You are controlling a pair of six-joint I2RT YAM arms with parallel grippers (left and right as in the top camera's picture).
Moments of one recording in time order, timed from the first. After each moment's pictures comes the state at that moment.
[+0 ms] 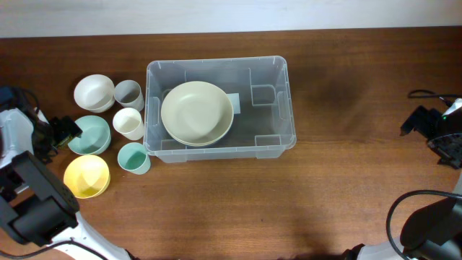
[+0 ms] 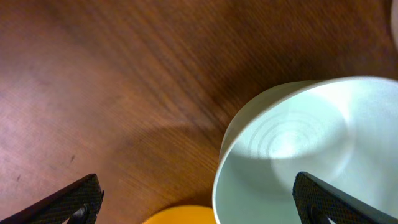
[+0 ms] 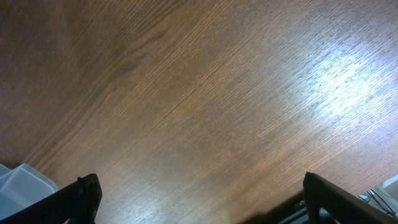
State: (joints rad) left arm 0.58 2.05 1.58 -0.98 0.02 -0.16; right arm -0.57 1.70 1.65 -1.44 -0.03 0.22
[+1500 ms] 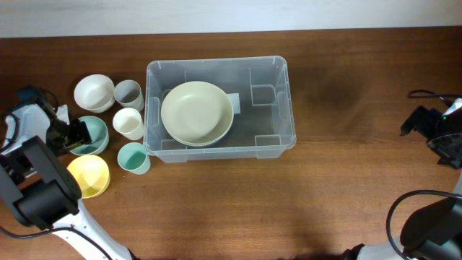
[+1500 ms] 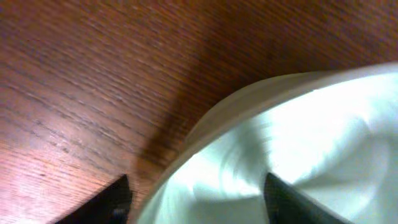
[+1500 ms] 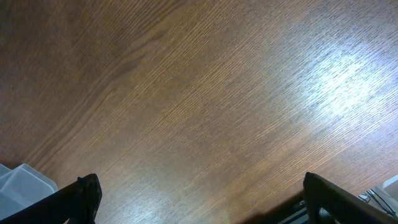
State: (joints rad) left arm 0.52 2.17 1.59 -0.91 0.00 0.12; right arm -0.57 1.70 1.65 -1.44 -0.03 0.22
